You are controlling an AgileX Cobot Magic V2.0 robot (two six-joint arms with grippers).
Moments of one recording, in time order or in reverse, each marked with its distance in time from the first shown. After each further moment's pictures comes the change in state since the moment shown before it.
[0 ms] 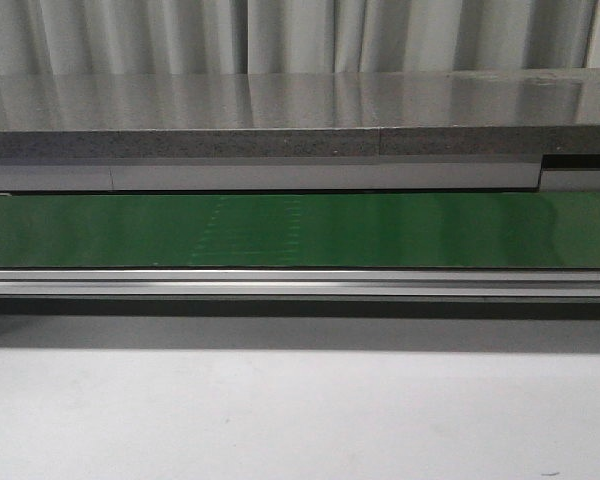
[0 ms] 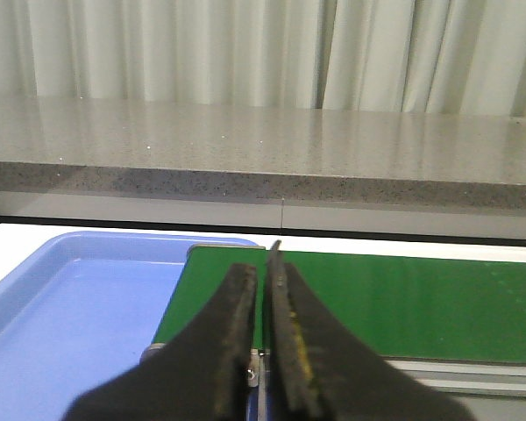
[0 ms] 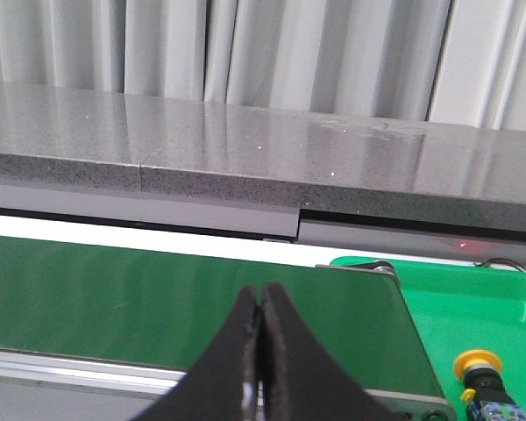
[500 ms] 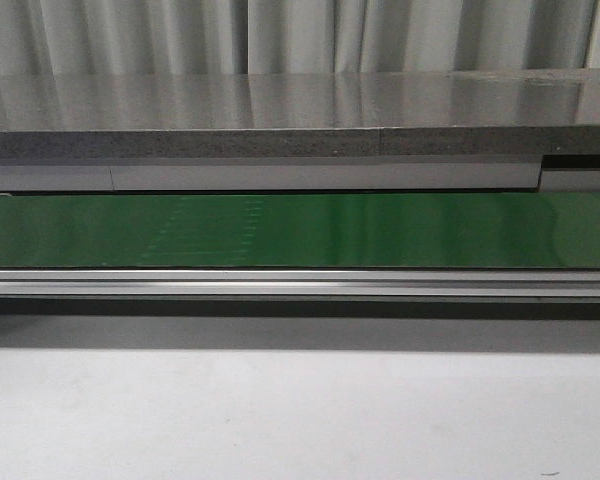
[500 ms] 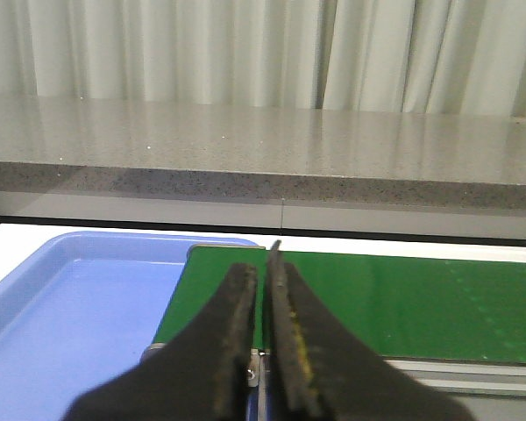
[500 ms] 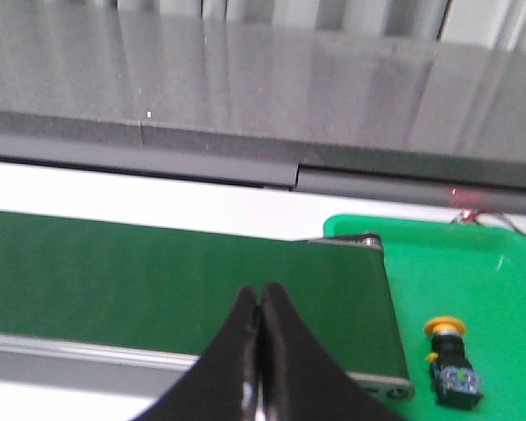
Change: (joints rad) left arm 0.000 0.000 0.000 0.000 0.000 0.000; right arm 0.000 0.357 -0.548 0.014 0.525 0.000
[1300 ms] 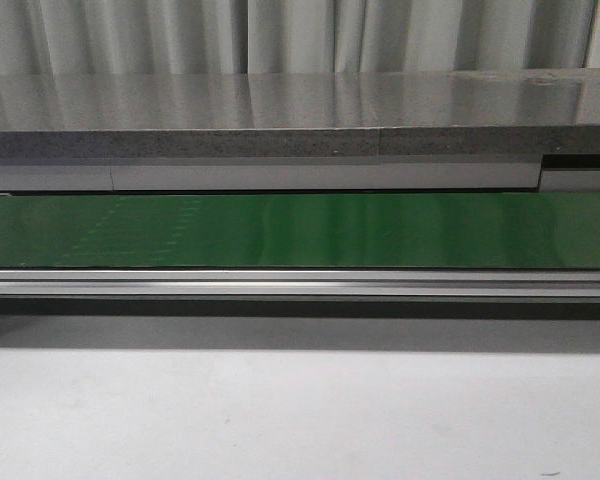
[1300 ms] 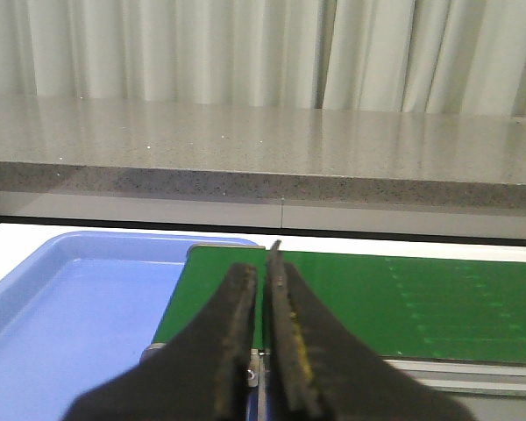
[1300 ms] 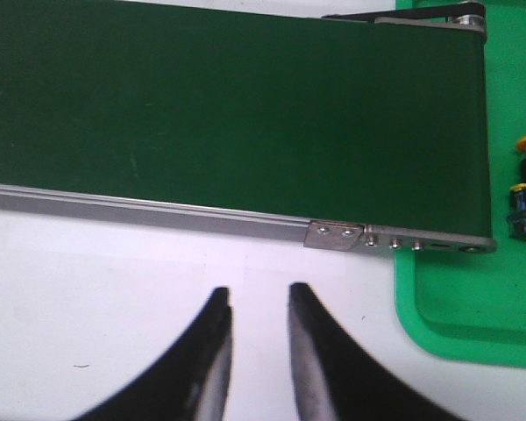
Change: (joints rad) left arm 0.000 0.000 0.000 0.000 0.000 0.000; right arm 0.000 0.525 -0.235 0.057 0.260 0.000
